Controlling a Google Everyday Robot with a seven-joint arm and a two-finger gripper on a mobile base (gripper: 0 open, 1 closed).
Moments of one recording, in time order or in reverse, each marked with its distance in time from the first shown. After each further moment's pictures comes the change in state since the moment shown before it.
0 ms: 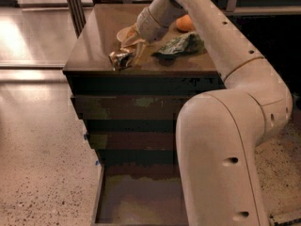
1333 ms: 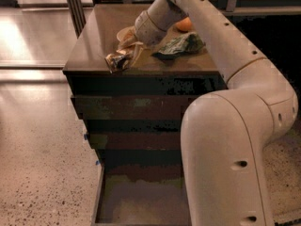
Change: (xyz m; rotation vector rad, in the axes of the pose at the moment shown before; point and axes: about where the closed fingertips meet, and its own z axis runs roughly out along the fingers) arm -0.011 0.008 0.006 -0.006 -0.042 0.006
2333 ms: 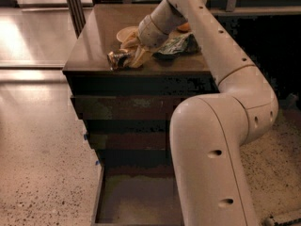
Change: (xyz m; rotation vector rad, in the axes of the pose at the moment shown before) arm 0.026 -0.002 0.012 -0.013 -0.037 0.079
